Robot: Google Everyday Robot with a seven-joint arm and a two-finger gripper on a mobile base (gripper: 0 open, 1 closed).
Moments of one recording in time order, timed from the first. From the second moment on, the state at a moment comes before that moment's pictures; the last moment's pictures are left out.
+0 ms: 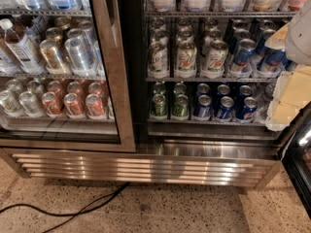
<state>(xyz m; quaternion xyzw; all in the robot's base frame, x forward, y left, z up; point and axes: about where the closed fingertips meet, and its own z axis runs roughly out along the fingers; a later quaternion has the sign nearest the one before) 0.438 -0.217 0.976 -0.60 0.78 -0.03 0.16</state>
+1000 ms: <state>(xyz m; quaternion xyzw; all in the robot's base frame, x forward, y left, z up) 0.438 -0.217 0.976 -0.60 0.78 -0.03 0.16</state>
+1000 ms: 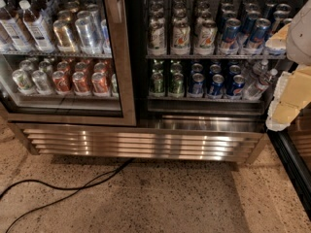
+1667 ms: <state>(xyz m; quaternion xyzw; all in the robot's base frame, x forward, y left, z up) 0.438 -0.217 0.976 -0.60 0.78 -0.03 0.16</state>
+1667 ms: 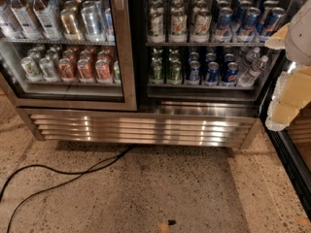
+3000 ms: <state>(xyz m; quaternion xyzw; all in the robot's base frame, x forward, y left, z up) 0.438 -0.217 0.976 -0.60 0.78 -0.03 0.16</state>
